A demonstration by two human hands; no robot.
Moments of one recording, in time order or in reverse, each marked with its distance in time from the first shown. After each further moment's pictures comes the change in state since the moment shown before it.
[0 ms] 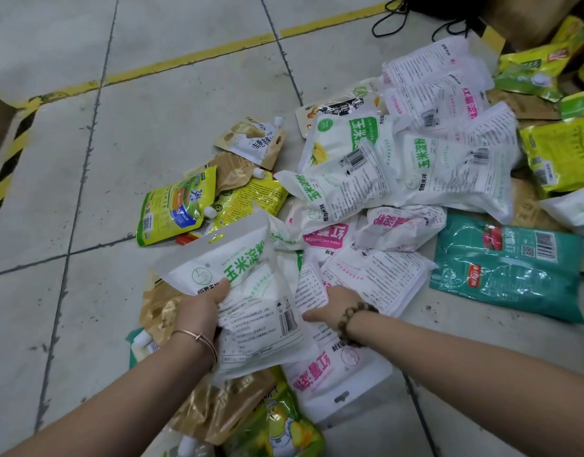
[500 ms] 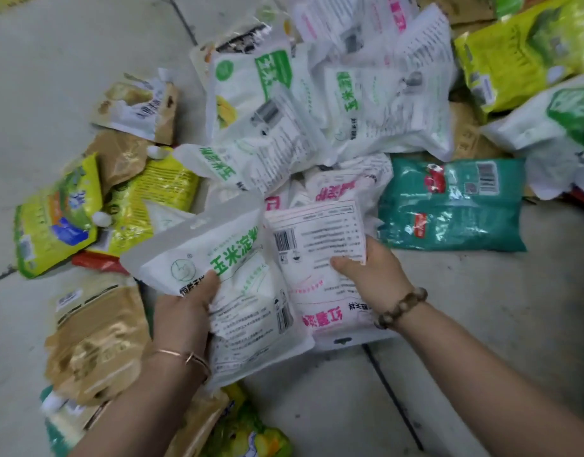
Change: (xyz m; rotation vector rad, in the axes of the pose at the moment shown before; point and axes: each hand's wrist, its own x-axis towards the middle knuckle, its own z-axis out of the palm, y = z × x) left_hand -0.009 -0.019 0.082 0.217 -0.088 0.136; right_hand -0.041 0.068 -0.068 0.801 0.368 -0.070
